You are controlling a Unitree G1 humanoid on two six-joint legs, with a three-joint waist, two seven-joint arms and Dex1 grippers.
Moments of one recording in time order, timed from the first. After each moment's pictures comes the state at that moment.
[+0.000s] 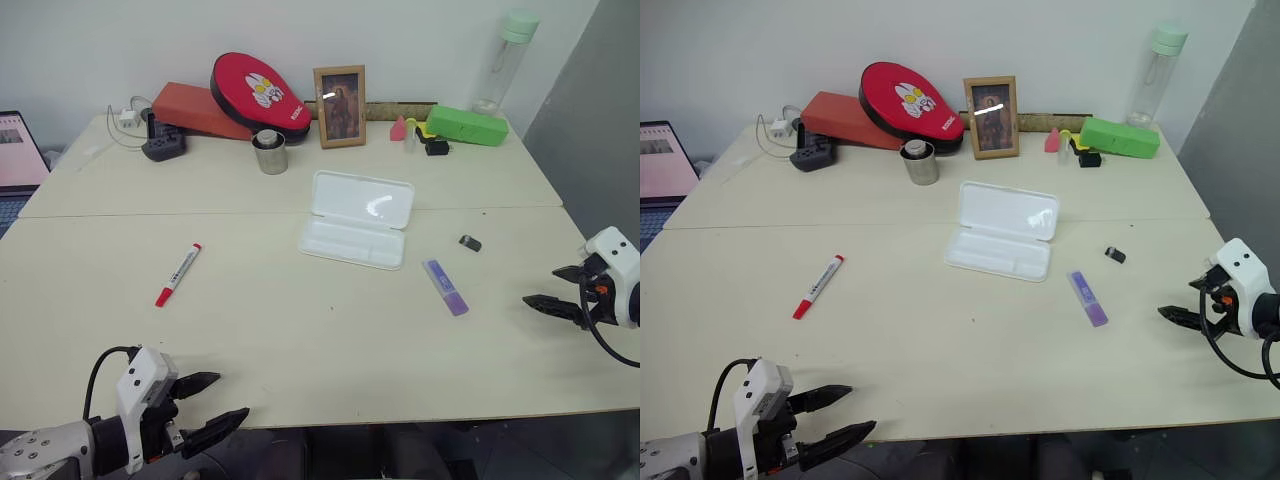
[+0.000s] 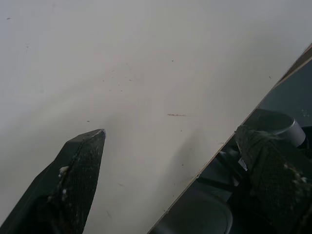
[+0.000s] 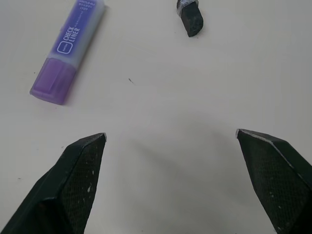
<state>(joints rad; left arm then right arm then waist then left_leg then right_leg) 0.66 0.75 0.47 -0.65 -0.66 0.65 -0.93 -0.09 -1.09 -0.29 -0.10 0.40 0.75 0.95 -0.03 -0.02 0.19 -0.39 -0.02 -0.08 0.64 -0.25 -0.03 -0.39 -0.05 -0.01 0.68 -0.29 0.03</state>
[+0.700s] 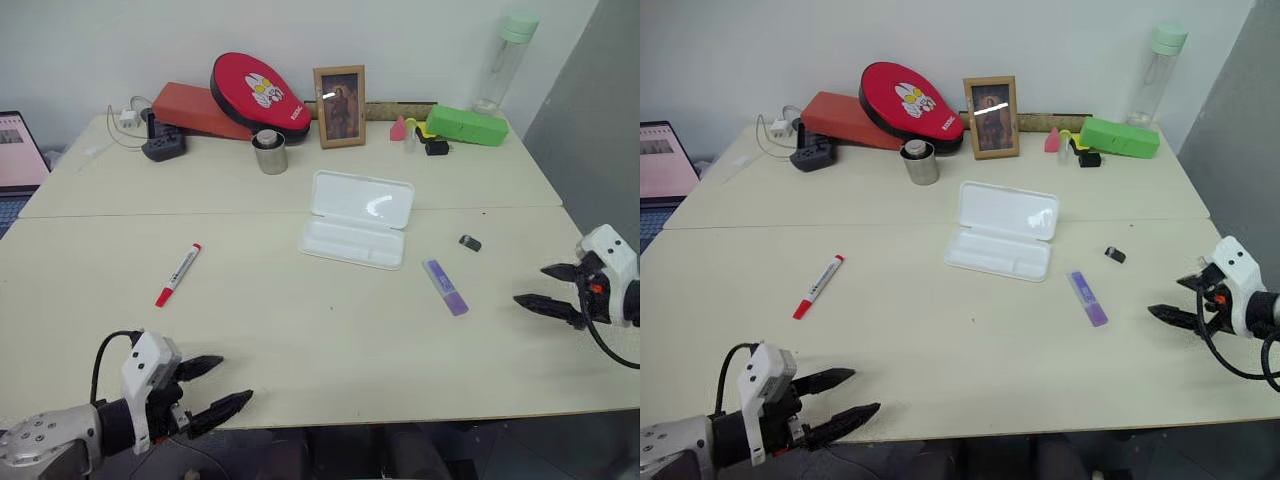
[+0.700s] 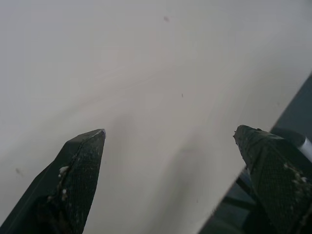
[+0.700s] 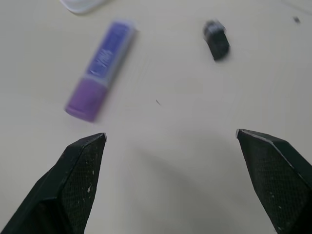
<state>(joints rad) 0.49 0.74 0.46 -0.66 -0.71 0.68 -0.86 -0.12 -1.05 -0.29 -0.17 0.48 0.72 1.00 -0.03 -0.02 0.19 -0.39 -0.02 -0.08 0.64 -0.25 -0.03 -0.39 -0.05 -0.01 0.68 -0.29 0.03</state>
